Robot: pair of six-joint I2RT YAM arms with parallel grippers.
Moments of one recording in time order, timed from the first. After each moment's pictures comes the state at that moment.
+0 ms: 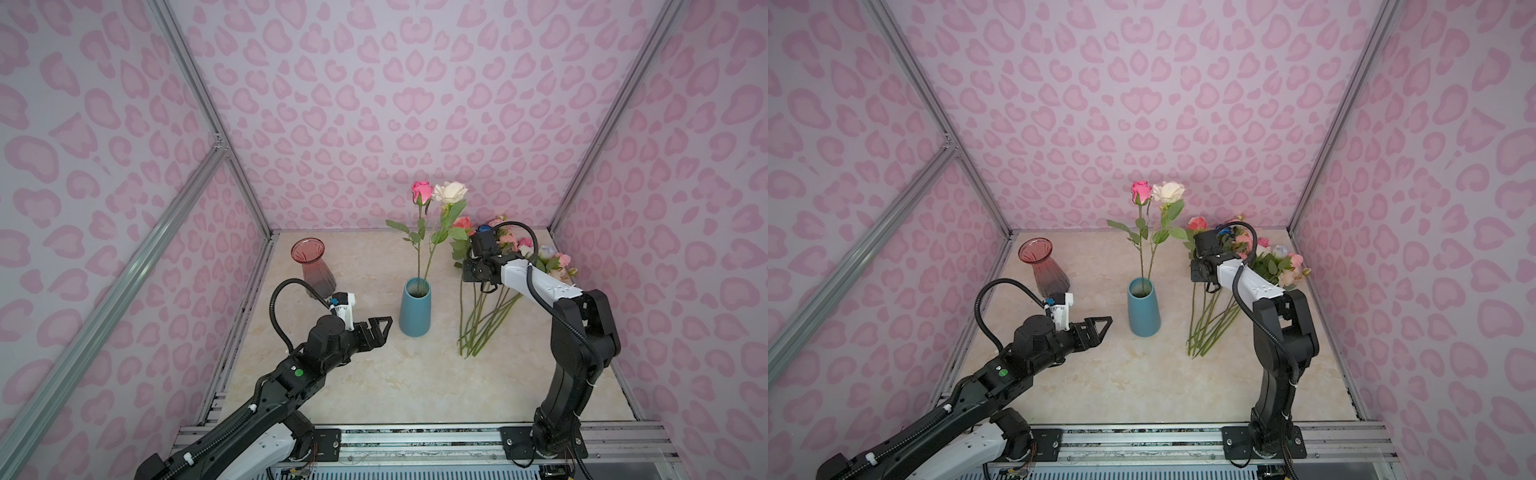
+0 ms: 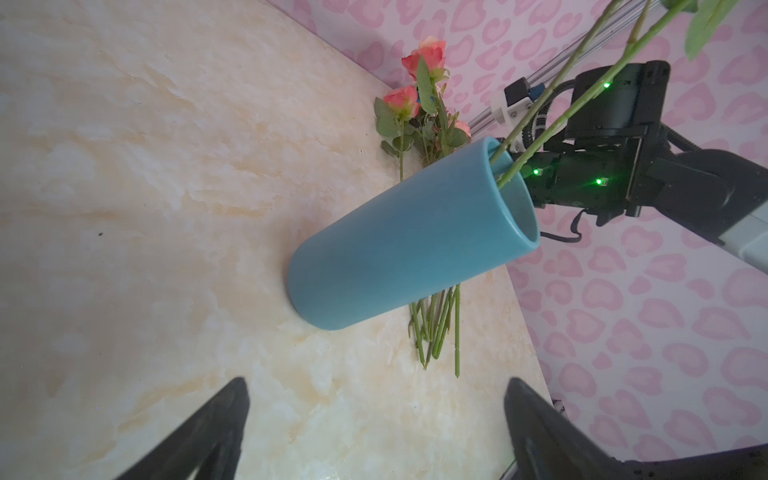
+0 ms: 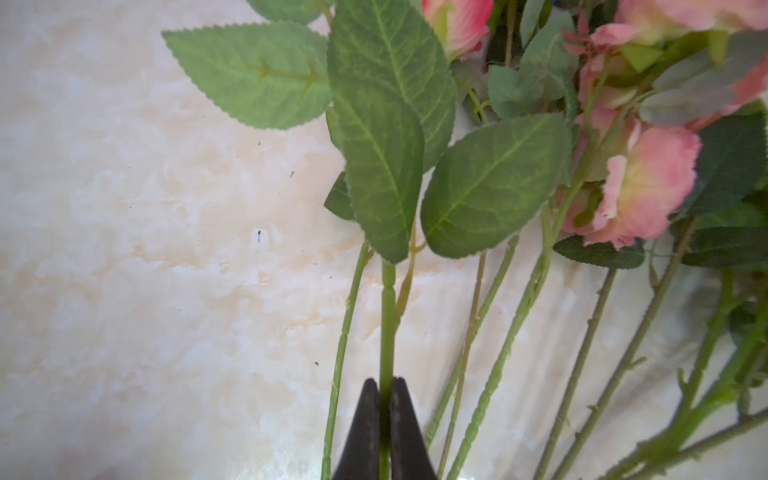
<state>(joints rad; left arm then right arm) -0.65 0.79 0.50 -0.11 0.05 -0.80 0.31 1.81 1.36 -0.50 0.18 0.29</state>
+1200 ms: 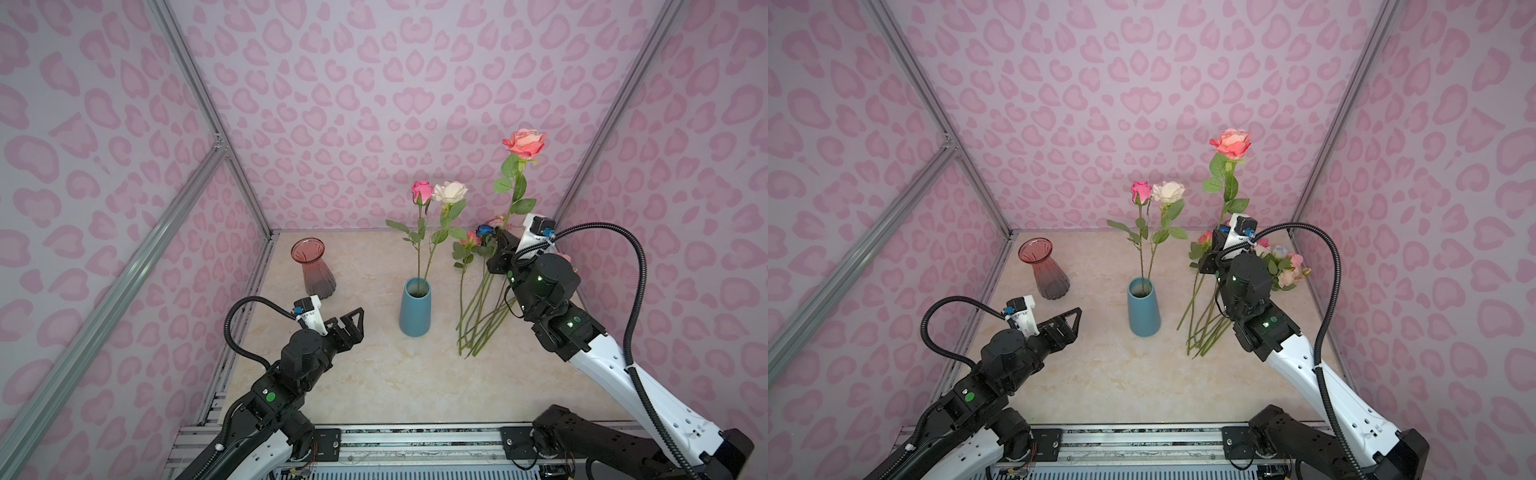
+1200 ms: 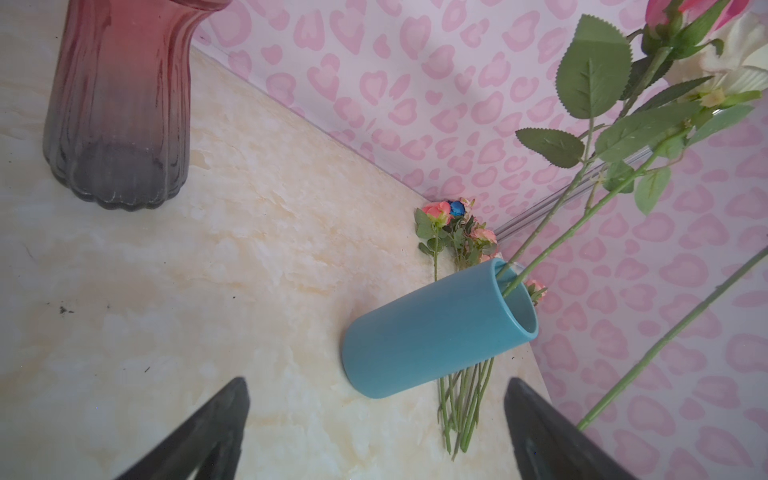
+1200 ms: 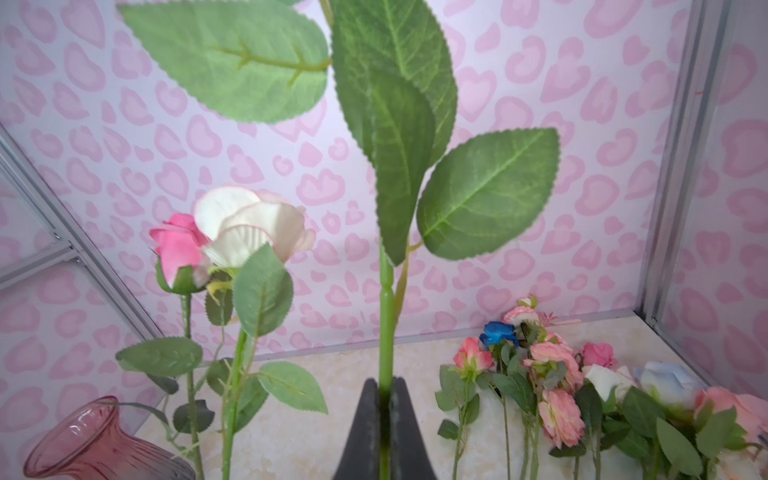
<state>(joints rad) -0.65 0.52 0.51 -0.30 -0.26 -0.82 0.57 1.04 1.06 0.02 0.47 0.25</state>
